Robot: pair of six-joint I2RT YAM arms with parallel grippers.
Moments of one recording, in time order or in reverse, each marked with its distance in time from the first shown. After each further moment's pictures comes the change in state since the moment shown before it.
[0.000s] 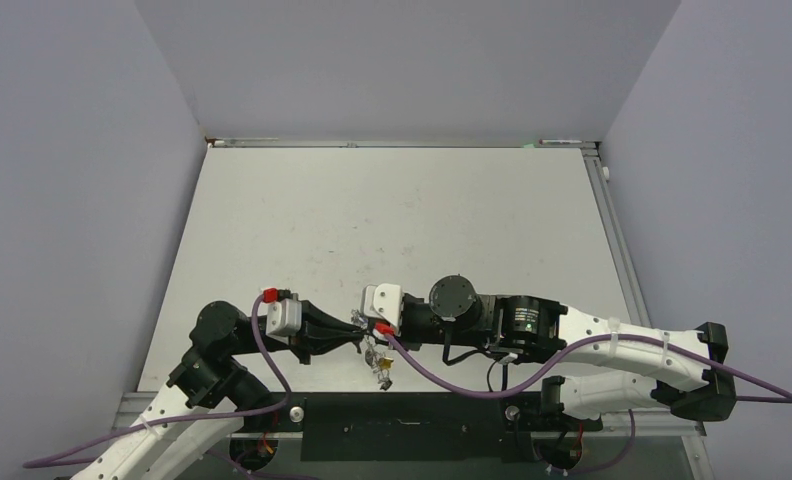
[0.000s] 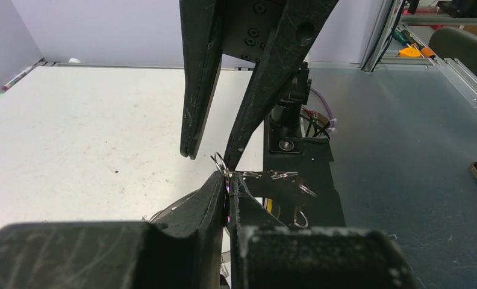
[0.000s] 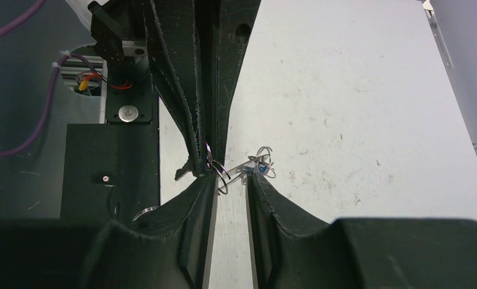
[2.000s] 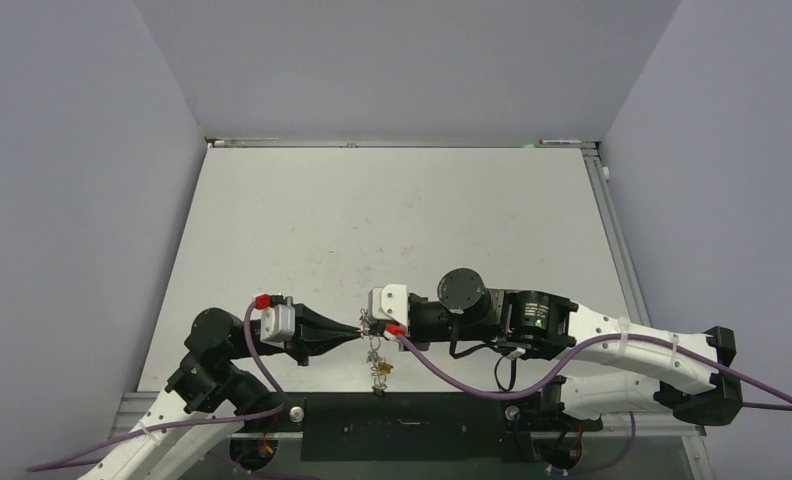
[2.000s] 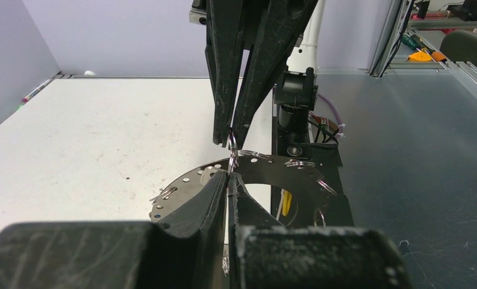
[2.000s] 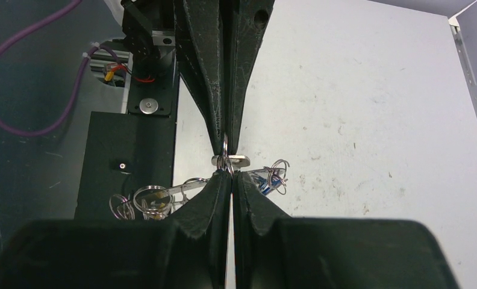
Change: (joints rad) left arm 0.004 -0.052 -0.027 0.023 -0.020 0.006; right arm -0.028 -0.026 0.018 -0.055 -0.132 -0.035
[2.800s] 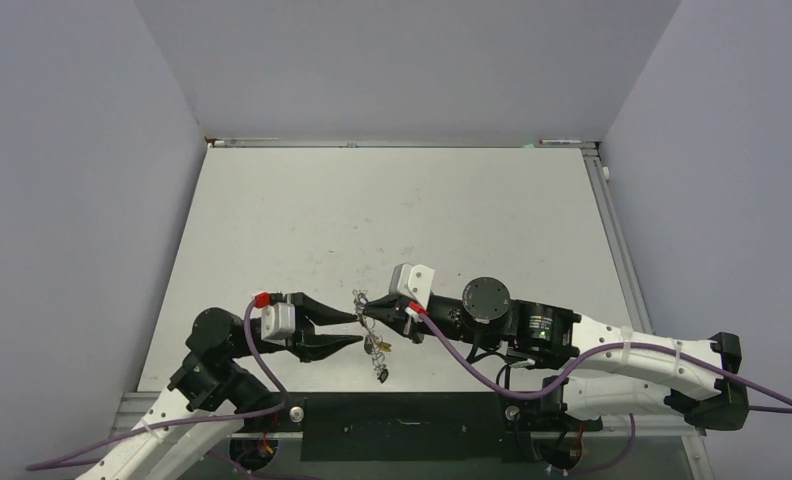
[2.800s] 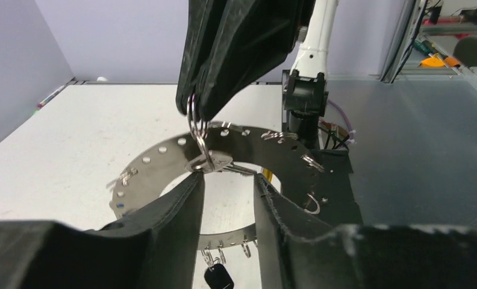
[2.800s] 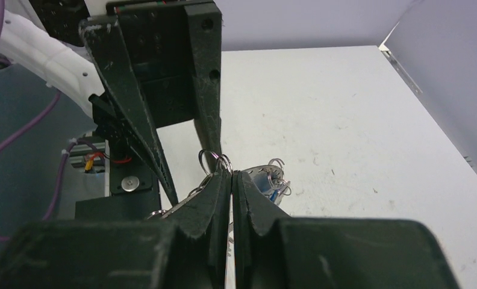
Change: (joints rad) left arm 0.001 0.016 -0.010 0.062 -0.013 0.003; right arm 0.004 -0.083 -0.157 0.323 0.165 0.160
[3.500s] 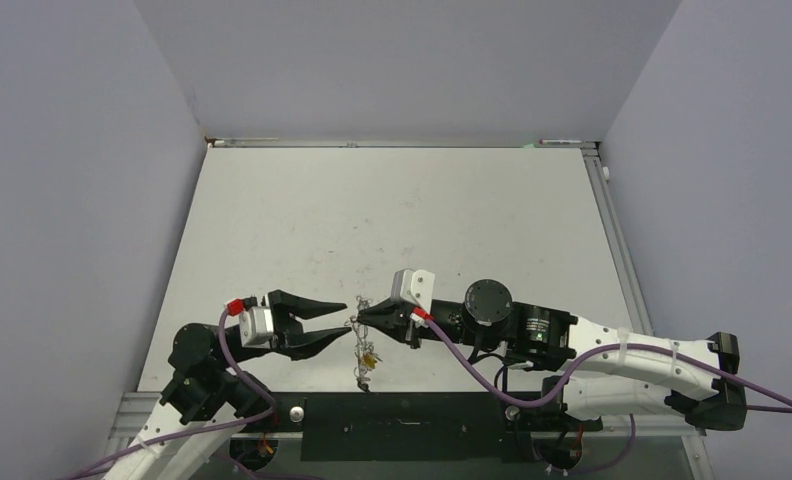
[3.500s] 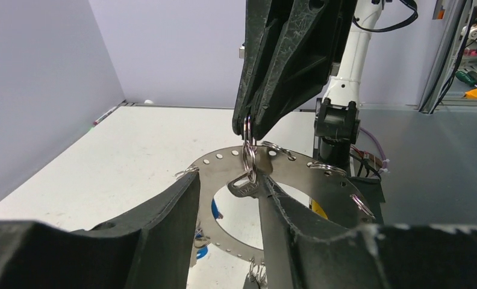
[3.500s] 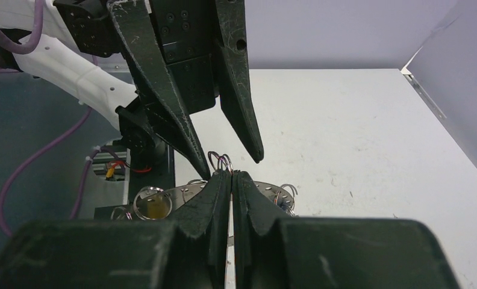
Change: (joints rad) left arm 0.053 -0.120 -0.007 -0.003 -0.095 -0.022; right arm 0.000 -0.008 -0.042 0.111 -0.080 0.016
